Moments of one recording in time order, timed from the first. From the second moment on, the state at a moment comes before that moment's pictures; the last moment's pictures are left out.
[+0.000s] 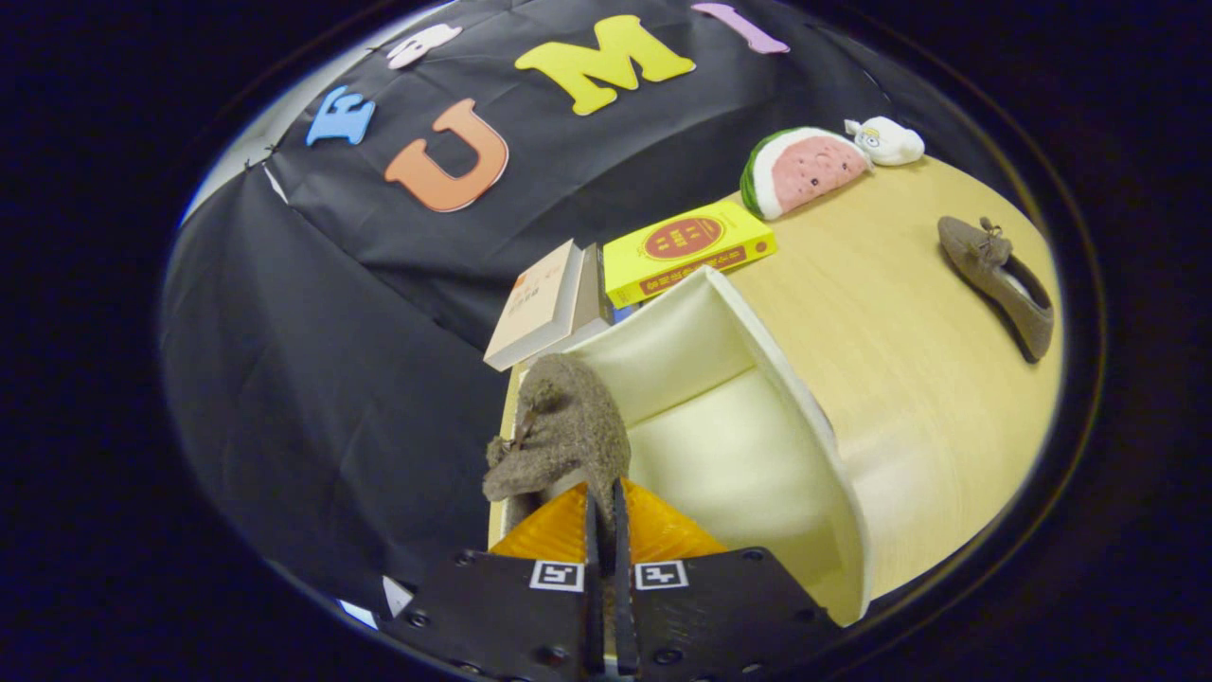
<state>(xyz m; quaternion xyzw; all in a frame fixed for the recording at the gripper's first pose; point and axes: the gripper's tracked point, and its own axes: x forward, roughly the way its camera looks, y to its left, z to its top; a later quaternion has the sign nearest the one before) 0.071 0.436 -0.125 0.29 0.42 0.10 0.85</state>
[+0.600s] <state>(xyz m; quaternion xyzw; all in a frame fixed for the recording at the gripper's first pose) 0.064 0.388 -0.057 0.15 0.31 0.19 0.92</state>
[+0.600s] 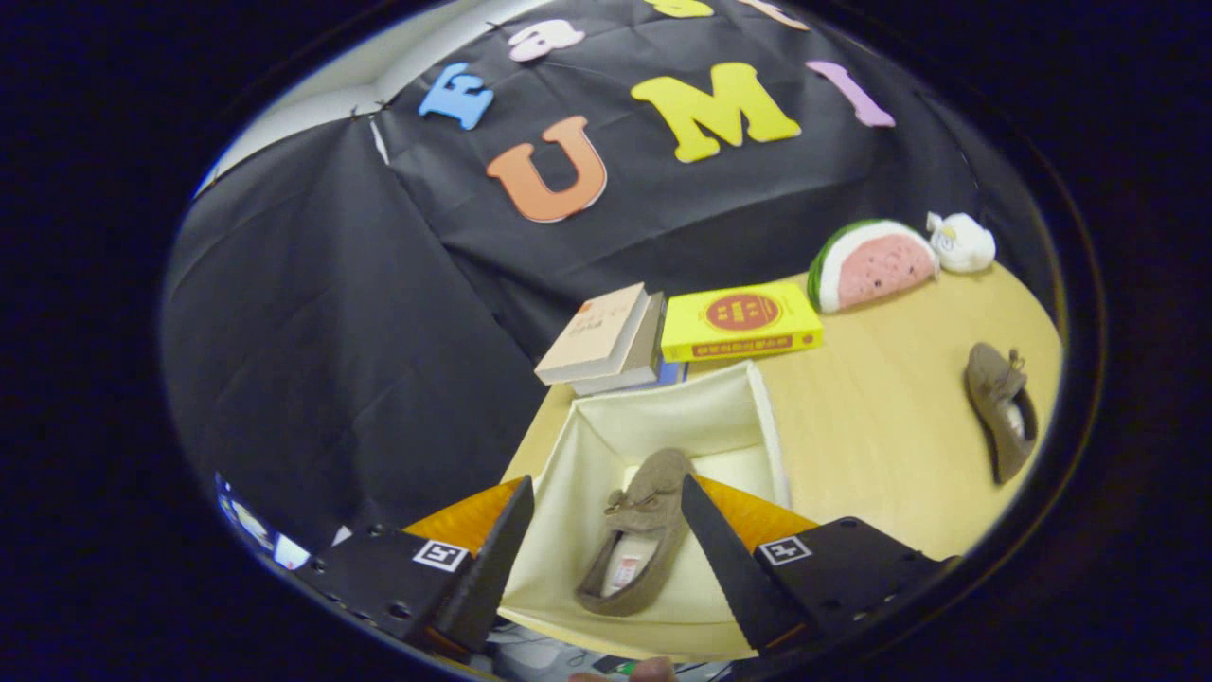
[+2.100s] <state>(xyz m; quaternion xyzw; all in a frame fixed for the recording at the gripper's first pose) 0.112 -0.034 -0.218 0.02 0.42 -0.01 0.91</state>
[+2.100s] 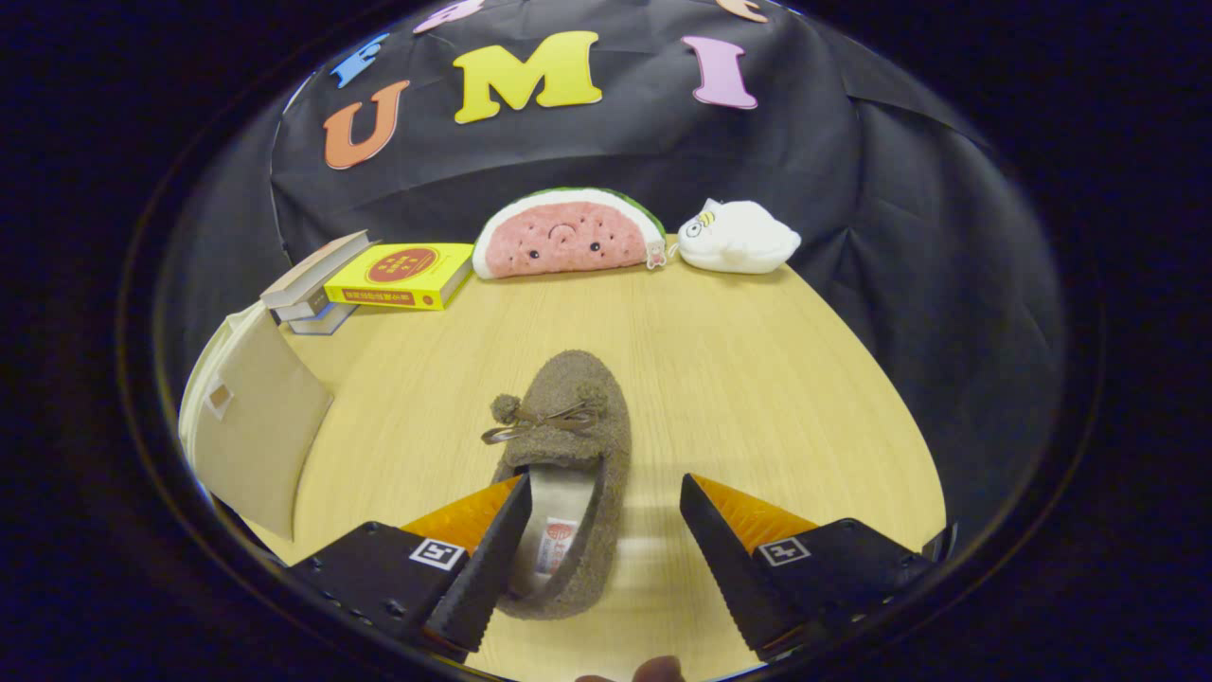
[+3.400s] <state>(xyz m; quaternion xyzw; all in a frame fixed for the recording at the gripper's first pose) 0.095 0.135 -0.053 0.20 0.40 0.01 0.89</state>
